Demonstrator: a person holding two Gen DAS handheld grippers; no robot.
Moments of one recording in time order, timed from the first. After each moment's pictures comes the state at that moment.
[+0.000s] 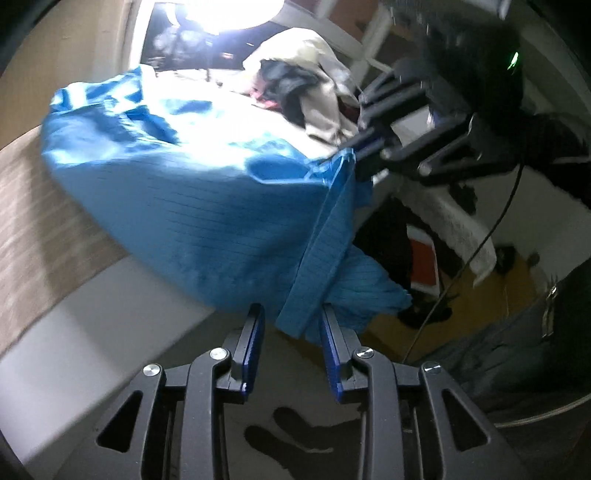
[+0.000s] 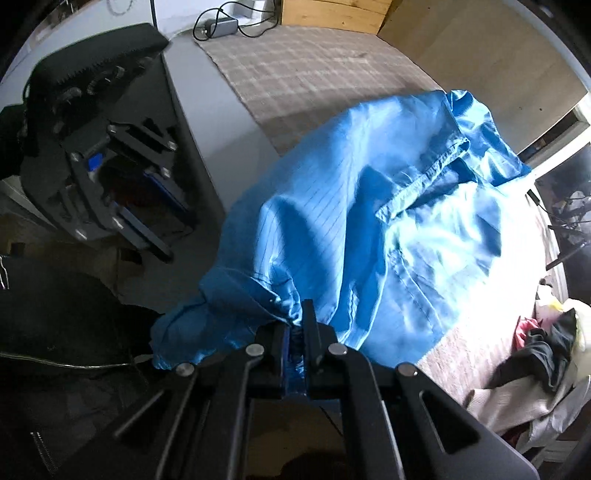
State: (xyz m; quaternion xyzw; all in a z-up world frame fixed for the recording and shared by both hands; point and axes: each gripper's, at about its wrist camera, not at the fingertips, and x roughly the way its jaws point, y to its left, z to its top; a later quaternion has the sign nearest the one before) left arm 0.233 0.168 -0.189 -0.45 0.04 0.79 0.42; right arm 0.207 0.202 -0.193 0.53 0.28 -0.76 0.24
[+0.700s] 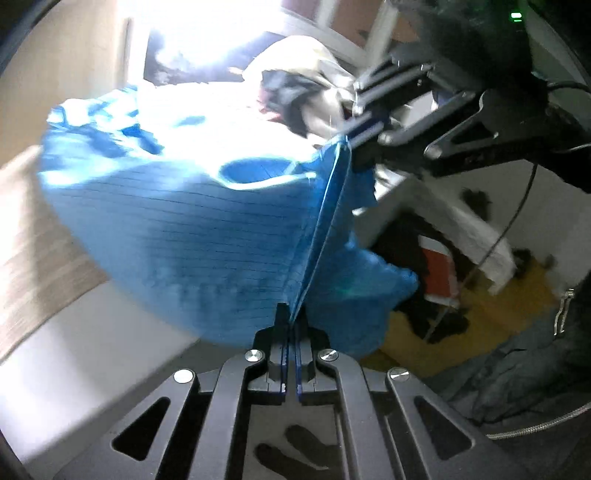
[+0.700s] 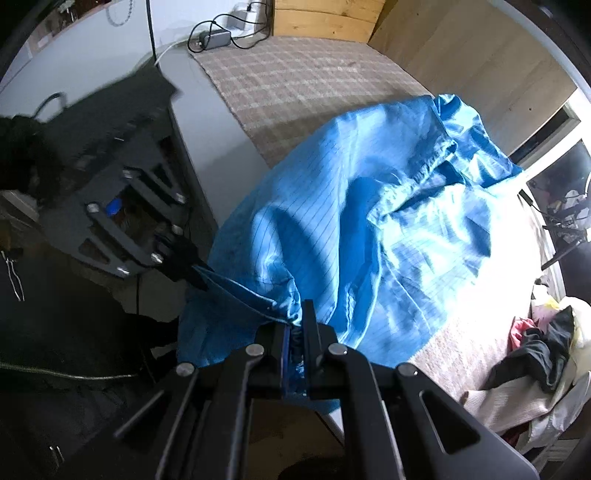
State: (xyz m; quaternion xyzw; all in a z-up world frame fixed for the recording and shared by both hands) left arm 0.260 0.186 -0.184 -0.41 0.04 0.84 0.35; right arm 0.218 0.198 -0.190 0.51 0.27 -0.78 0.25
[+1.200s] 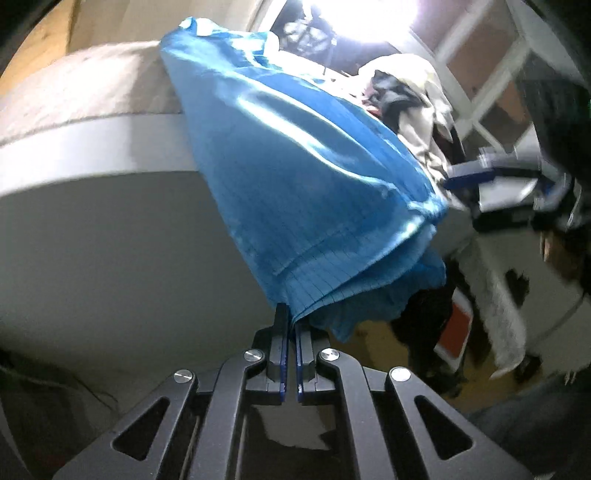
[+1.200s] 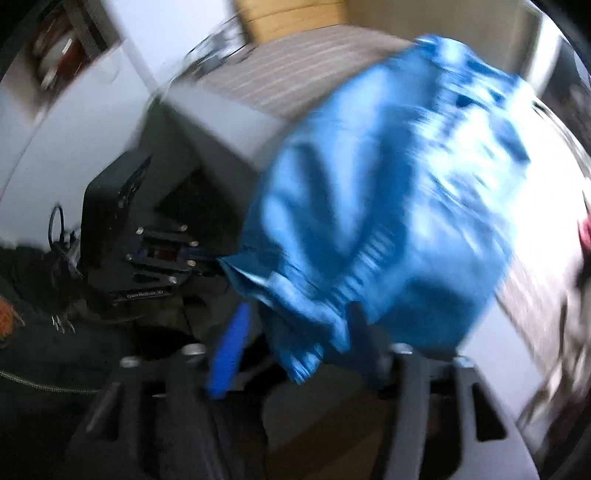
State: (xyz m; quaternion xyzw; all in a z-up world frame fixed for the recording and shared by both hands) left arm 0.304 0.148 -0.238 -0.48 -0.14 0.84 0.21; right arm 0.282 0.235 -0.217 0.56 0.06 -0.80 0.22
